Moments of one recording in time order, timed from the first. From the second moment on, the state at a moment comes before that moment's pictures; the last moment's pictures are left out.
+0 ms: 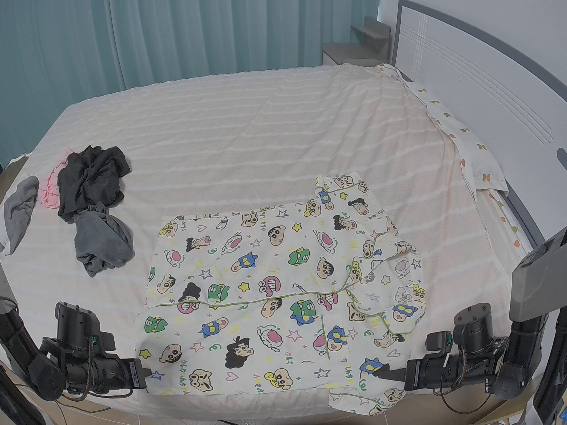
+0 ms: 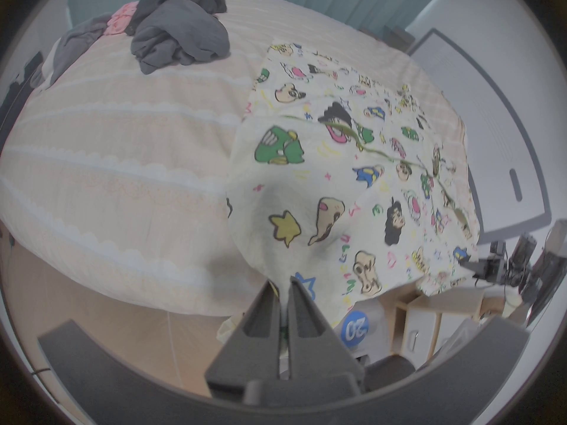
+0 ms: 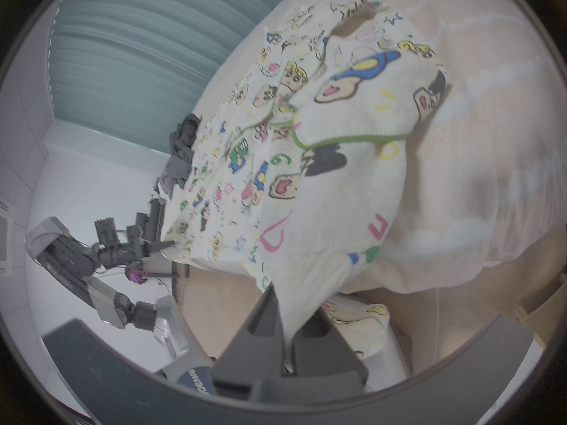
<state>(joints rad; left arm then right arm) -0.11 1.78 -0.02 -0.80 -0.18 -0.34 0.48 2.15 -0.02 -1.37 0.37 0.60</state>
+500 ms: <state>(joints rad) -0.12 1.75 -0.11 -0.91 -0.17 -0.59 0.38 2.04 -0.06 -1.49 0.43 0.66</state>
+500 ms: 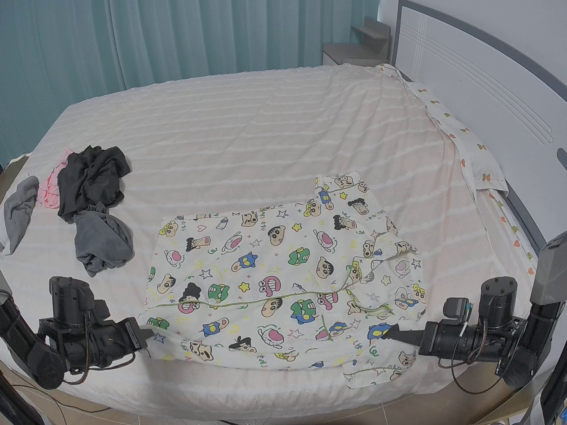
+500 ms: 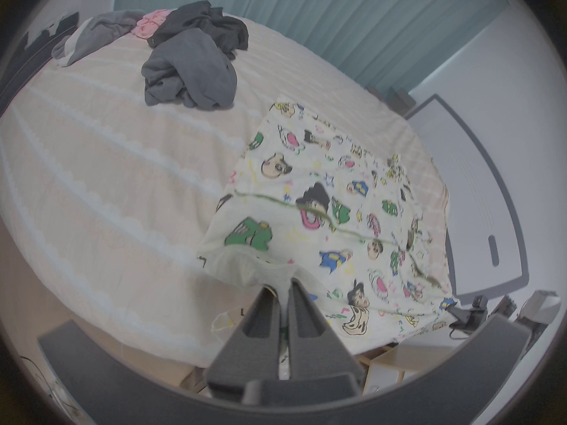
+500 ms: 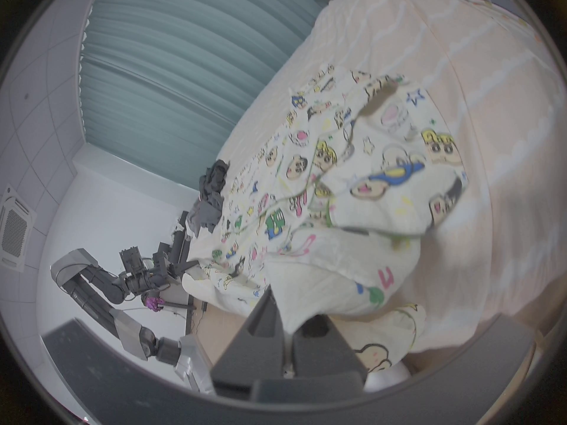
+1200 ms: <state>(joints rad) -0.17 1.95 -0.41 -0.91 -0.03 -0.73 0.25 2.17 -0.38 -1.53 0.45 0.69</state>
